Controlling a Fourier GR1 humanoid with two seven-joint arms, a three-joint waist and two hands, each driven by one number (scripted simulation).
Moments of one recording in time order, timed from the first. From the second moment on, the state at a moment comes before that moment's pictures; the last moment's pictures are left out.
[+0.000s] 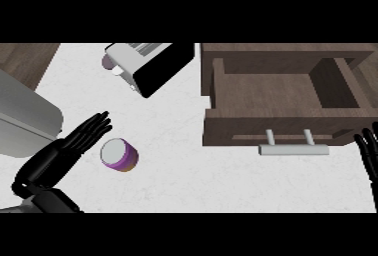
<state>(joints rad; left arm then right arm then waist) -0.01 0.22 0.10 -1.66 0.21 -0.67 0.02 0.26 -0.08 -0.20 -2.06 -0.06 0.16 0.04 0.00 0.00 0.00</state>
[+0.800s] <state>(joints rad) -0.12 0.24 0.13 -1.27 -0.04 -0.65 -0.32 0.25 -0.05 -0.22 -2.03 -0.06 0.19 0.01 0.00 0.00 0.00</state>
